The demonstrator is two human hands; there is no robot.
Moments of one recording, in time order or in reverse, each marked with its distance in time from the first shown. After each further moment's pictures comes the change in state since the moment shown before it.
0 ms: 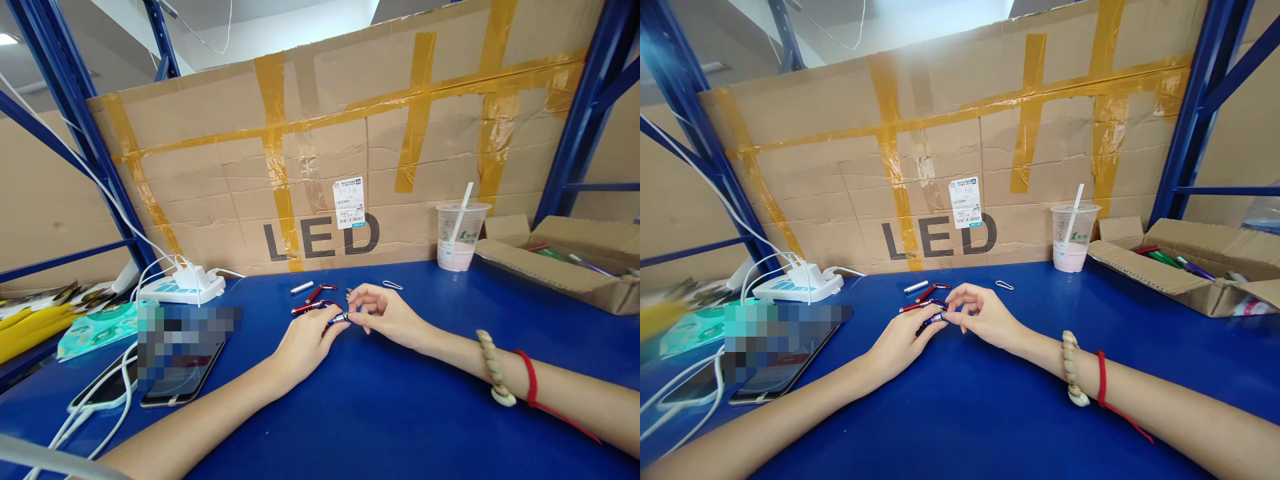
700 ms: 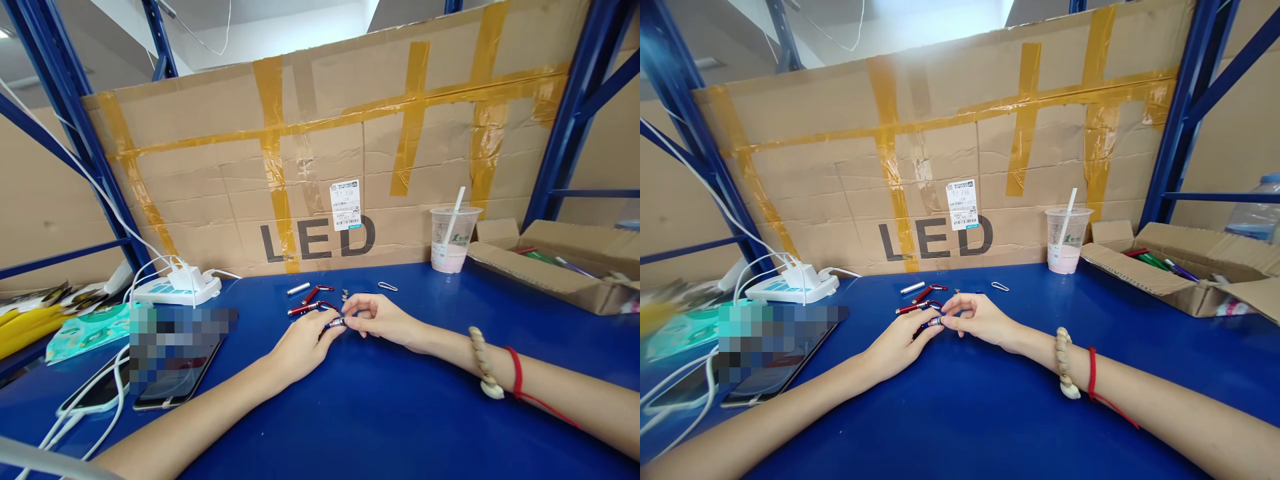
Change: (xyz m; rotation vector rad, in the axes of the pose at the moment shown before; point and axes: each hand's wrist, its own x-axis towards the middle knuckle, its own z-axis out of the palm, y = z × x) left_hand 0.000 -0.001 -0.002 -0.074 -0.067 0.030; right_hand 0.001 0.009 -0.006 0.026 -0.101 0.195
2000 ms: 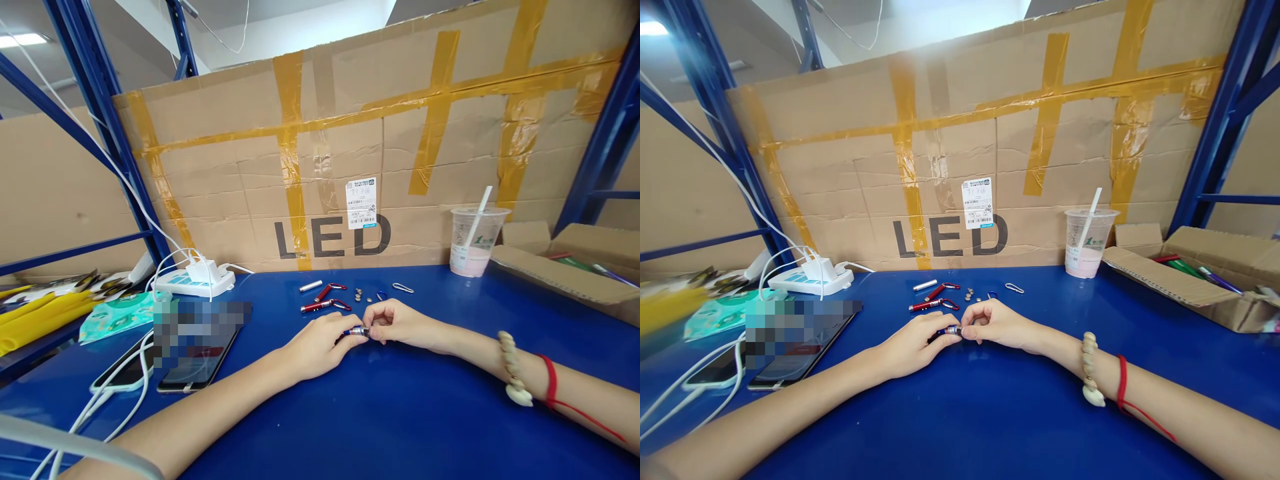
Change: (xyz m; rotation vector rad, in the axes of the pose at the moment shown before) left_hand -0.004 0.002 -0.005 0.041 -0.083 0.141; right_hand 0.001 0.005 -0.011 -0.120 -0.214 -0.005
